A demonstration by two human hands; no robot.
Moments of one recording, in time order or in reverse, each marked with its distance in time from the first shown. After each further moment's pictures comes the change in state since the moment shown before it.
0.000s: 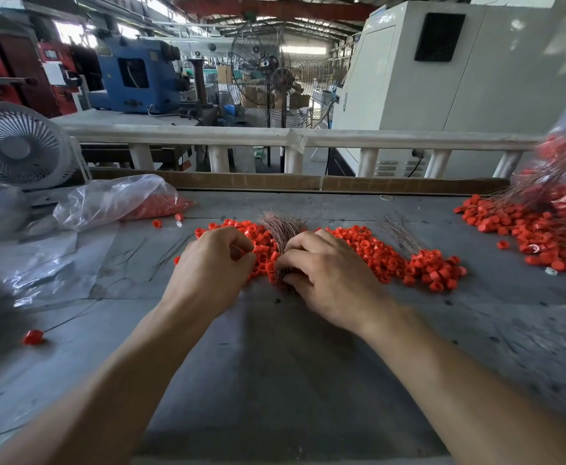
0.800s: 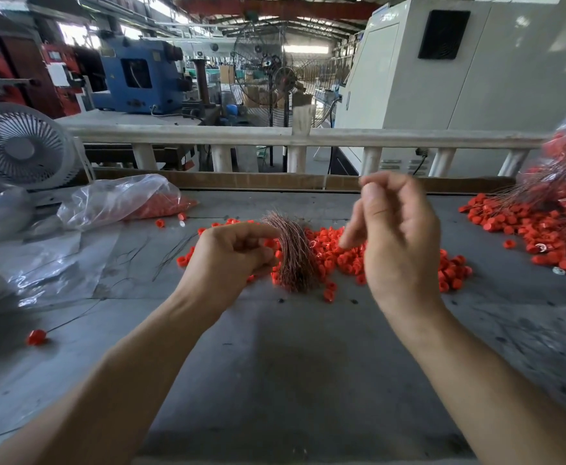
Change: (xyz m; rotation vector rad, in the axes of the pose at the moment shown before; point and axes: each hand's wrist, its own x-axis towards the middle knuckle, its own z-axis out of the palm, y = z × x) left_hand -0.006 0.013 0.001 -0.697 -0.151 -0.034; right_hand -0.006 -0.001 -0.034 0.914 0.766 0.172
